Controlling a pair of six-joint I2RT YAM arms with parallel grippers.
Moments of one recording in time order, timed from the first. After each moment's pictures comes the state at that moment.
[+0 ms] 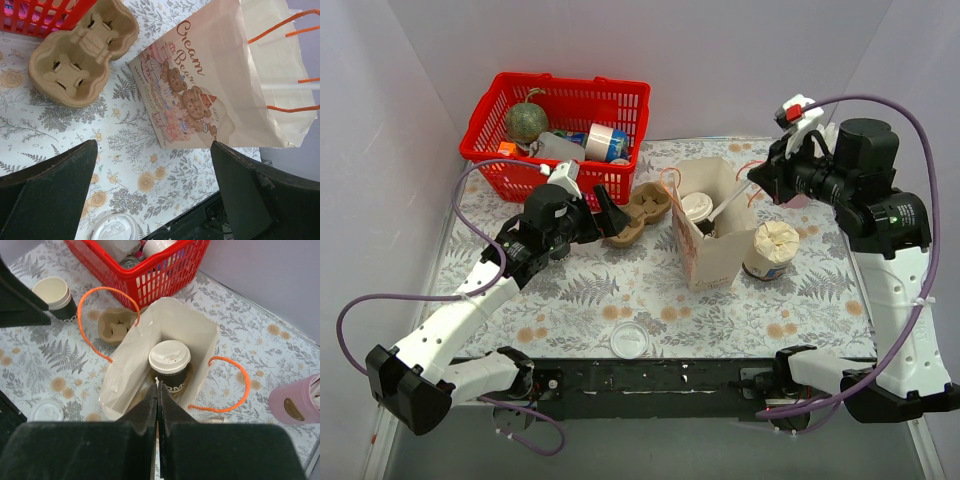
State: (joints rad) left arm -0.58 1.09 1.05 -0.38 0.03 -0.69; right arm 0.25 1.17 1.75 -0.94 -0.44 -0.17
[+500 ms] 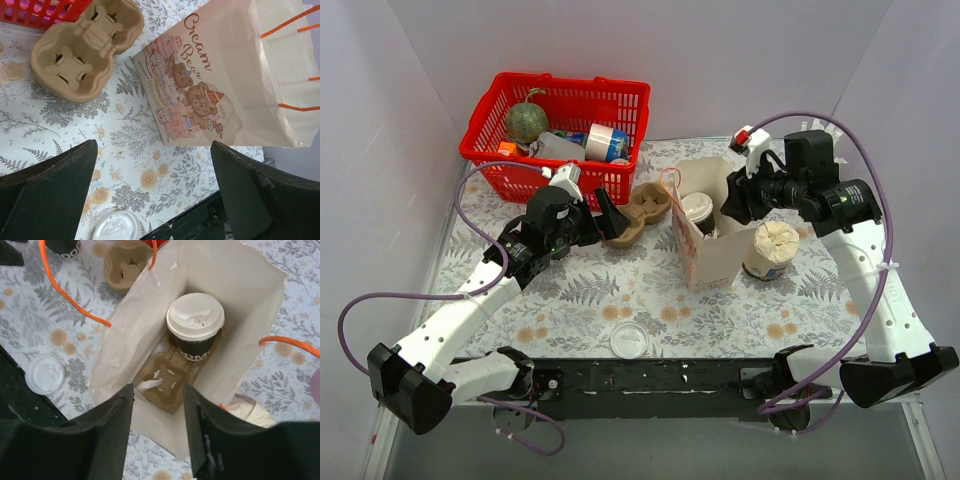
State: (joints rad) left arm -0.58 1.10 1.03 -0.38 0.03 -0.70; right arm 0.34 1.24 1.57 -0.99 -0.43 -0.26
